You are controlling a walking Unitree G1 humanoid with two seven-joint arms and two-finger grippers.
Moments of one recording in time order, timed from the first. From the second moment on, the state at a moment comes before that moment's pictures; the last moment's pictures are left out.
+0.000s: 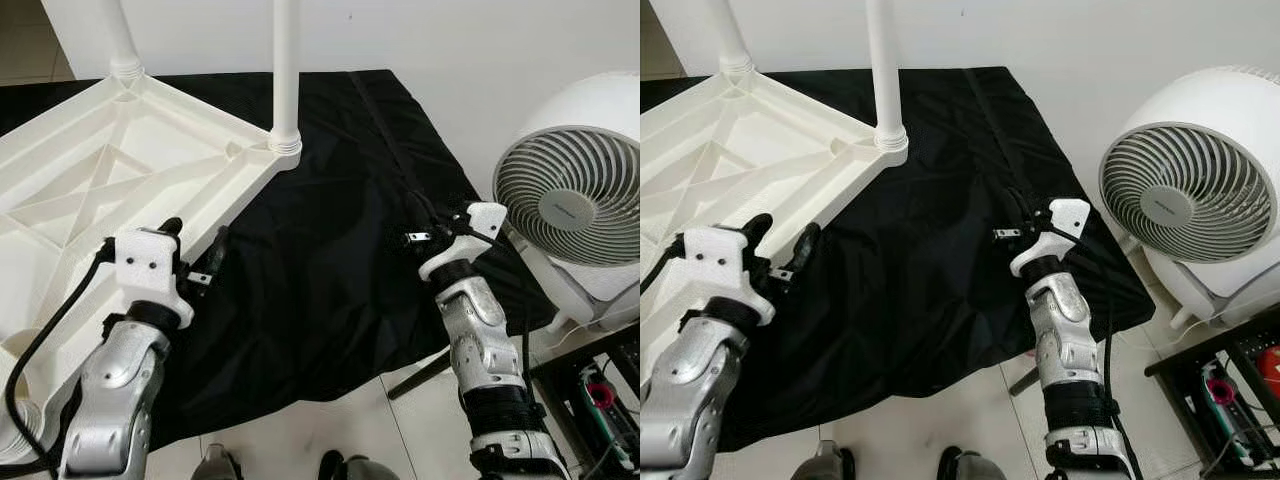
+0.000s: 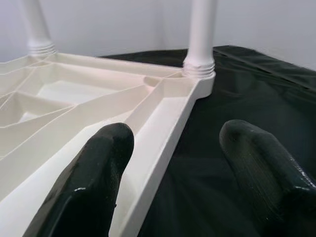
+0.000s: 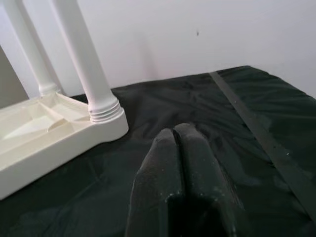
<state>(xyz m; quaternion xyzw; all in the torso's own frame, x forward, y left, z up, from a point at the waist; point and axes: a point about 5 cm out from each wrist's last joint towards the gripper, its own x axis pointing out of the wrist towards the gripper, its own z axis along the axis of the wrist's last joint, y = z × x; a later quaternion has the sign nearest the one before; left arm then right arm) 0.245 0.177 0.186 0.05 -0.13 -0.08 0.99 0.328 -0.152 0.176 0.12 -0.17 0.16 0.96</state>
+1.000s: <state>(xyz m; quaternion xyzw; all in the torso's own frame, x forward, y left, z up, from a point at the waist) 0.221 0.136 0.181 0.07 -0.15 -0.26 0.95 0.333 -0.147 0.177 0.07 -0.18 0.18 0.97</state>
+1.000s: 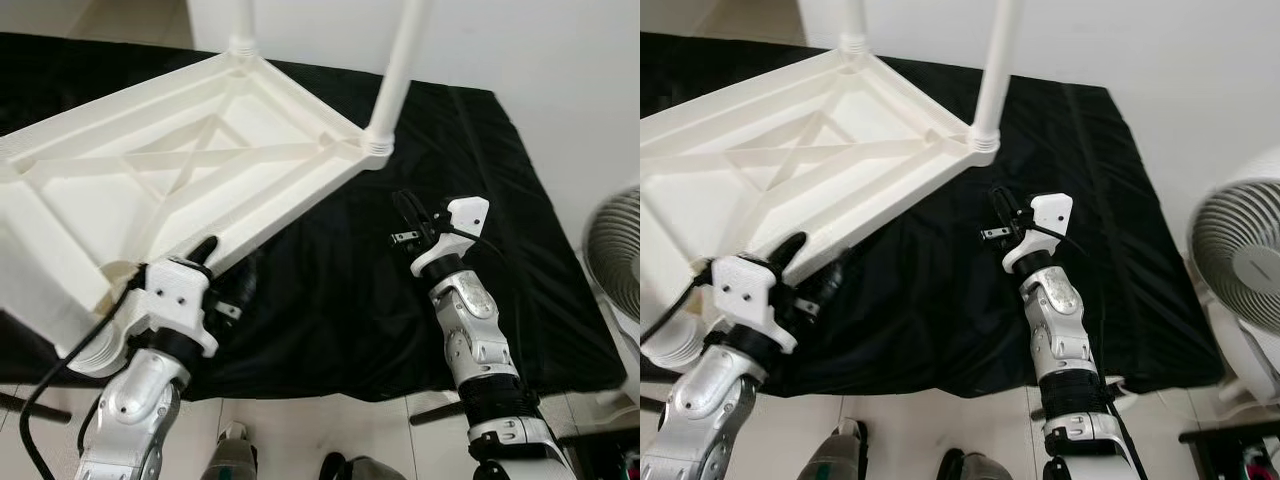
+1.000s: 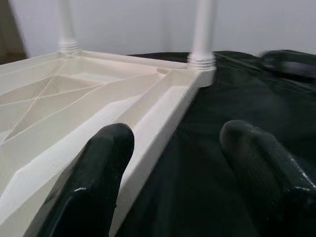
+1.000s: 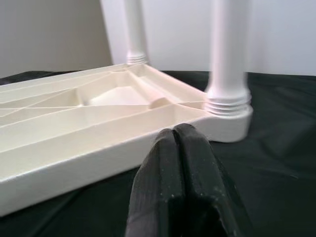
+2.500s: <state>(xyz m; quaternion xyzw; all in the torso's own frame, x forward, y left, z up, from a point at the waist) 0.193 0.143 0.161 0.09 -0.09 -0.37 0.92 0.336 -0.147 0.178 0.08 -0.18 0.19 0.96</state>
